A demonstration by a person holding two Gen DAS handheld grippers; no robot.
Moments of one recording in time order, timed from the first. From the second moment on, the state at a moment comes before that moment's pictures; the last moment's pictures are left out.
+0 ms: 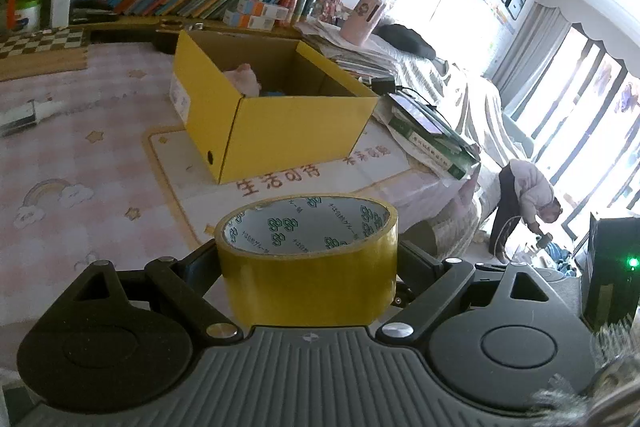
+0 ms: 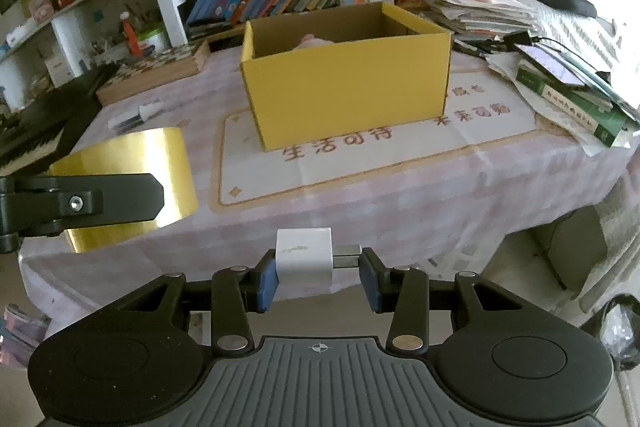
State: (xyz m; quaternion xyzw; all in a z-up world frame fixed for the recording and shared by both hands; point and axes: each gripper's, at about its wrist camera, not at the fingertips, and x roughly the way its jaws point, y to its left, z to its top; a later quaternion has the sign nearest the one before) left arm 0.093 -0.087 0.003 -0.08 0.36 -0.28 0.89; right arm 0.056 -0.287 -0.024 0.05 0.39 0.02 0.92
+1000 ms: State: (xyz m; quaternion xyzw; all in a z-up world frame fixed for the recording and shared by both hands) left arm 0.215 -0.187 0.059 -0.04 0.23 -0.20 0.95; right arm 0.216 -0.389 0.039 -0.02 0.28 0.12 0.95
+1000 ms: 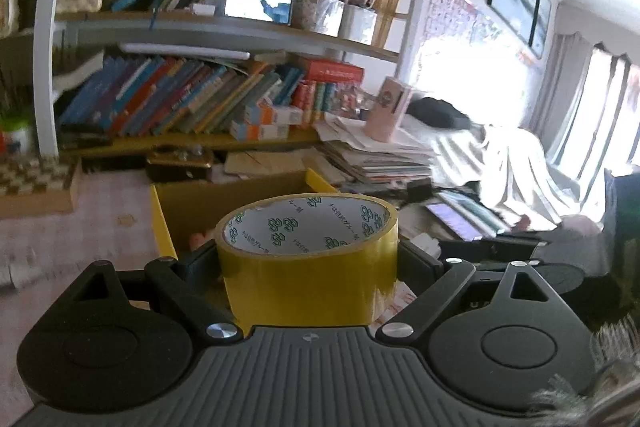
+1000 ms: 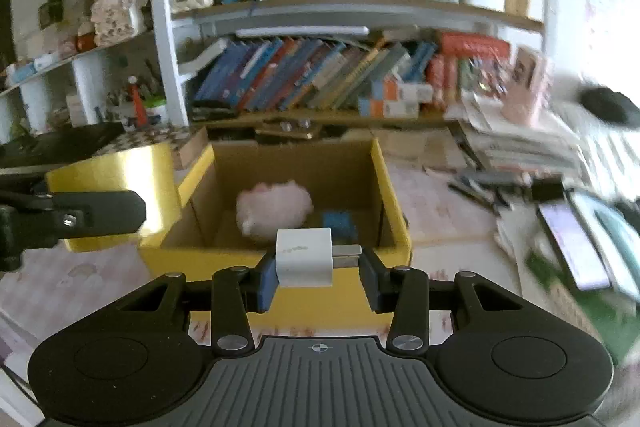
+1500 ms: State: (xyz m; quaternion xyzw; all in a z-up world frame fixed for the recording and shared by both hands) left arm 0.318 -0.228 0.021 0.08 0.30 -0.17 0.93; right arm 0.333 -0.352 0.004 -0.29 0.31 0.27 0.87
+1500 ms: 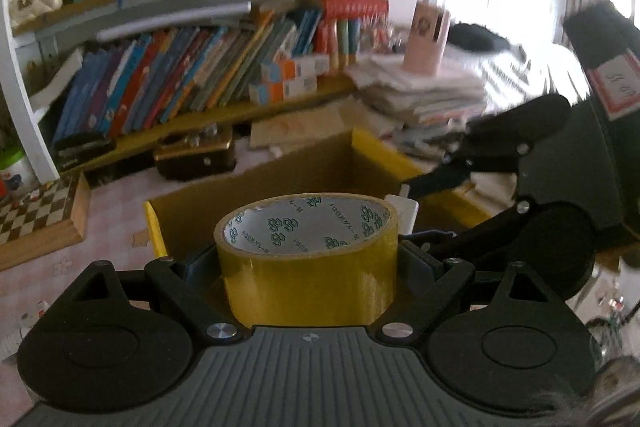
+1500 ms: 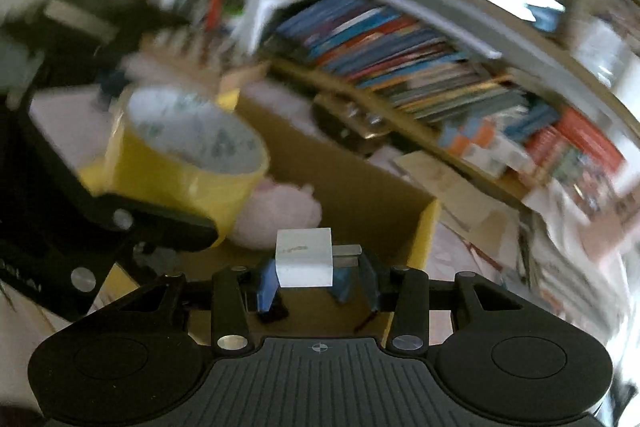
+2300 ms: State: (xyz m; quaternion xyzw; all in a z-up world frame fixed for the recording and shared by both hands) left arm 0.352 -0.233 -0.022 0.09 0.39 -0.17 0.90; right arm 0.389 -0.320 -0.057 -0.39 0.41 0.33 0.75
